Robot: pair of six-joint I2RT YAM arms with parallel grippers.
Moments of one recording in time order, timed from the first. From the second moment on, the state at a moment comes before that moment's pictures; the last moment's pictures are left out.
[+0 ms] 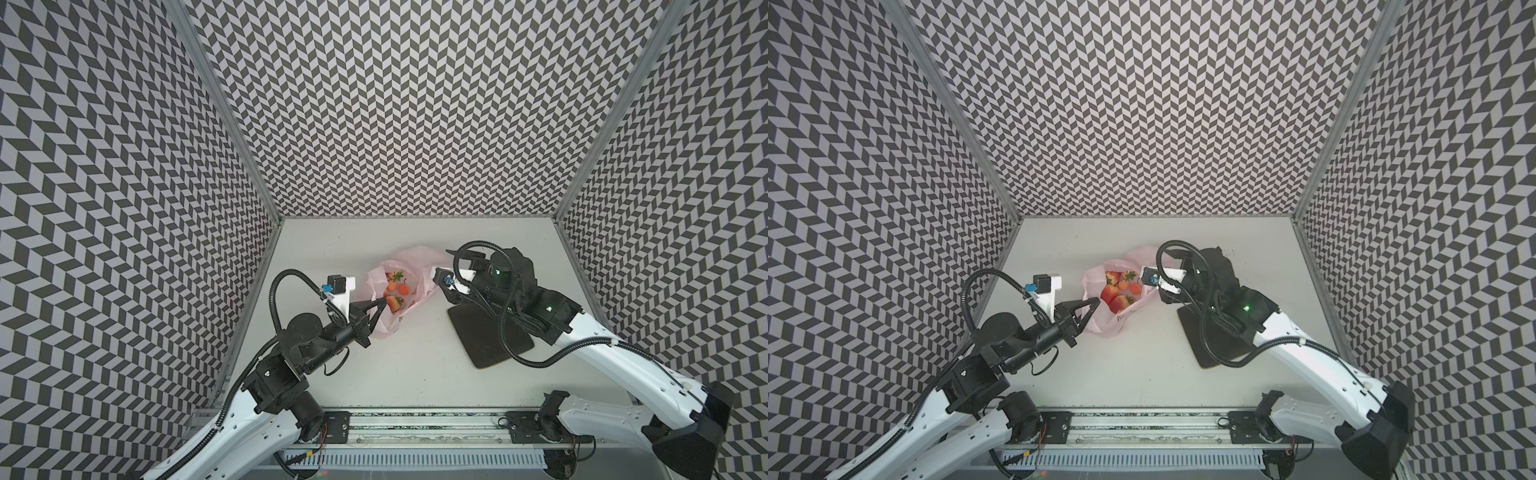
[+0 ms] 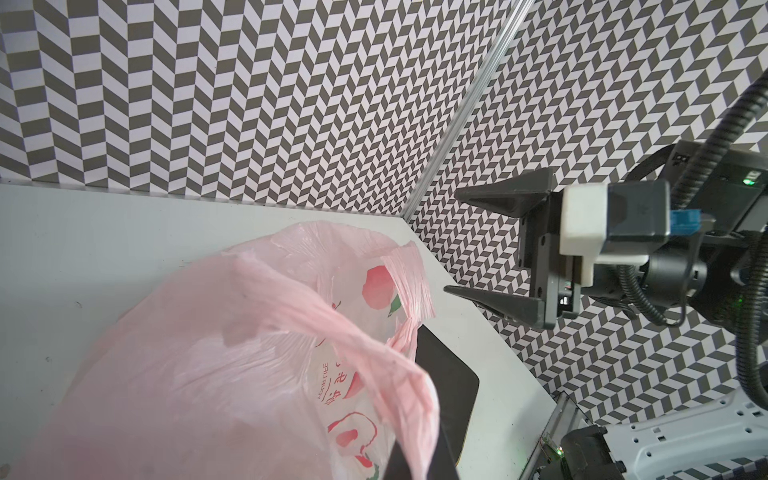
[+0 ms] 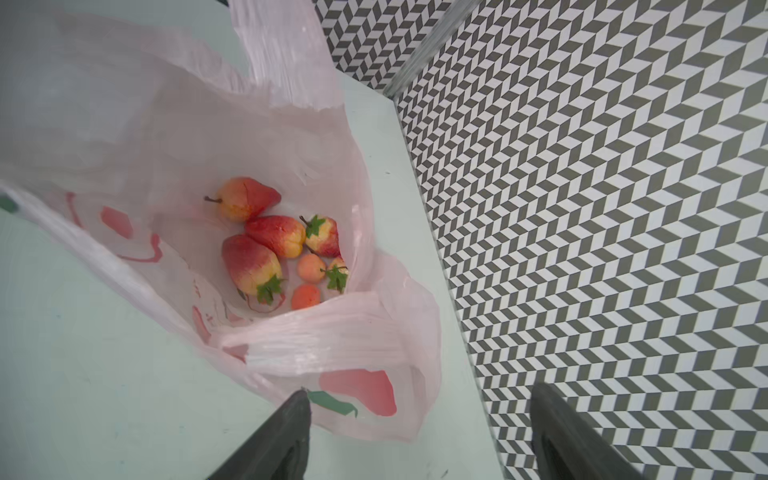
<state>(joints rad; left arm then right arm) -0.78 0.54 0.65 -0.19 0.04 -0.52 0.75 1.14 1.08 -0.31 0.01 -0.91</state>
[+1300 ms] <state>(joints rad) -0.78 0.54 0.67 -0.24 -0.18 -0.61 0.83 1.45 1.07 0.16 -0.04 -0.67</state>
